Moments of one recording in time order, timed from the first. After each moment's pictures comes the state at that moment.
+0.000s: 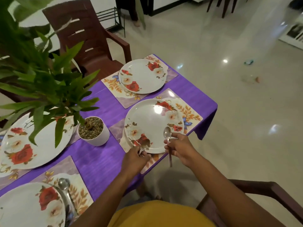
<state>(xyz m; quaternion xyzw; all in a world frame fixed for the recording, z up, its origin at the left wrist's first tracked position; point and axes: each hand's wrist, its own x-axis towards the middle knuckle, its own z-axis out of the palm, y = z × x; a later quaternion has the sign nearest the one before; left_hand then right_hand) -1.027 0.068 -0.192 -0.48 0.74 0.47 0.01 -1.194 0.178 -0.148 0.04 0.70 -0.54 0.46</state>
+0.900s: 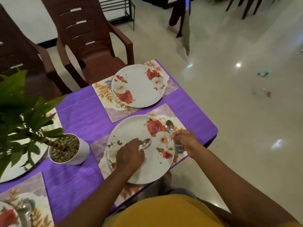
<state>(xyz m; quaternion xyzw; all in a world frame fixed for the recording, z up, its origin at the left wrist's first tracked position) -1.171 0.022 -0.183 -0.50 0.81 0.30 -0.01 -1.392 0.115 -0.188 0.00 0.77 -0.44 0.46</state>
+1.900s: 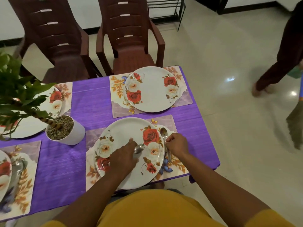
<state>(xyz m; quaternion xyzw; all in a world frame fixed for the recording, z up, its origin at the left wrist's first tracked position) -1.223 0.047 -0.216 -0.59 0.78 0.22 0.03 -1.468 0.065 -0.247 -0.36 0.84 -0.19 0.37</state>
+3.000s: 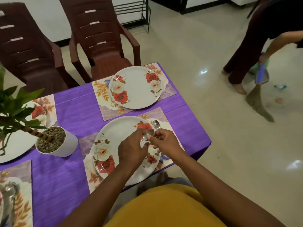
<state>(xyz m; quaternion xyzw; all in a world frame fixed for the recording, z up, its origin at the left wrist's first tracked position) -1.251 0.062 -0.164 -0.51 0.82 0.24 -0.14 -1.397 0.117 -0.160 -0.30 0.74 -0.40 0.45</state>
